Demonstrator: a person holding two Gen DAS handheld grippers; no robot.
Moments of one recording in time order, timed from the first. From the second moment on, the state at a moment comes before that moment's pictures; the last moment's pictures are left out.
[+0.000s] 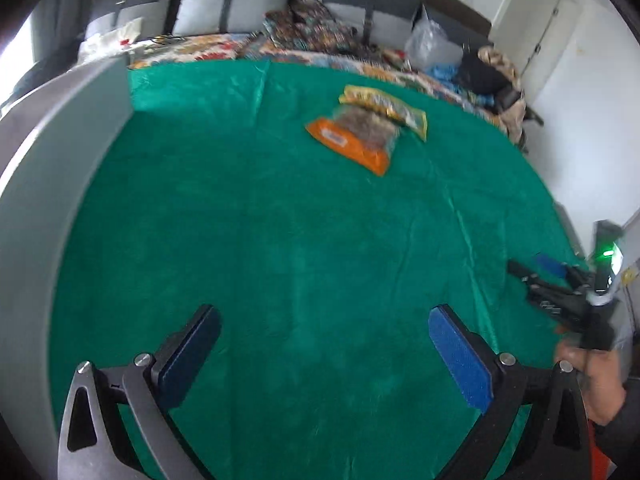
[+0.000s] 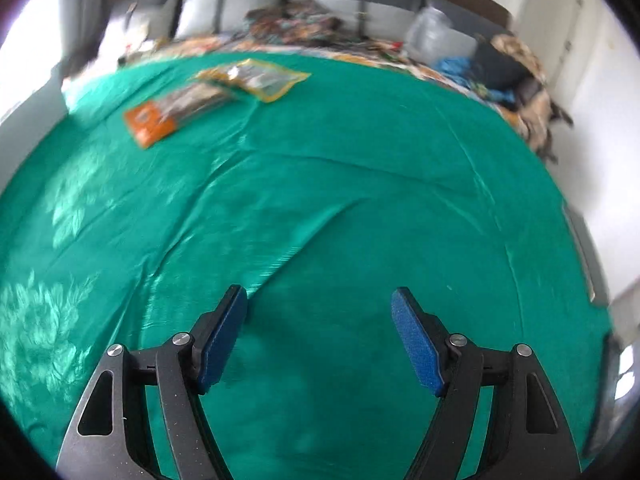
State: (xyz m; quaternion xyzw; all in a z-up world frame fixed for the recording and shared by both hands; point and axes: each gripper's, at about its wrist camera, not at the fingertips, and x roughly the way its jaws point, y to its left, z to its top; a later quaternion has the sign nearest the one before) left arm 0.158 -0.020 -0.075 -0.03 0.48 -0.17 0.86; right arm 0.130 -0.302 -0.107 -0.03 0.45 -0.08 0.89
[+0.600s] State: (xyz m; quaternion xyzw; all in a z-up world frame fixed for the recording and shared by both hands) left arm 0.188 -0.057 -0.125 0.09 0.45 -0.17 0.87; right arm 0.112 -0.318 -0.102 0.02 0.44 -0.08 0.89
